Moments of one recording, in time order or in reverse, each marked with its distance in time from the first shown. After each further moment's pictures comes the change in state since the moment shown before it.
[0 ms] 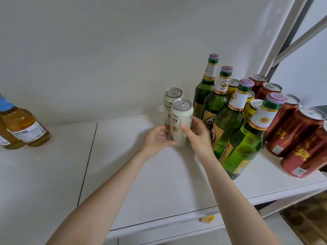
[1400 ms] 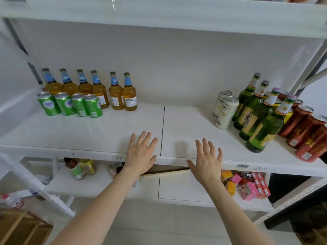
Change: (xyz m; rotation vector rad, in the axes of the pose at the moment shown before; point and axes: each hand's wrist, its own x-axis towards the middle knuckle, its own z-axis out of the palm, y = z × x) left_hand -0.352 0.009 -0.161 1.500 0.246 0.066; right_hand -0.294 -0.063 0.092 -1.477 -0.183 -0.382
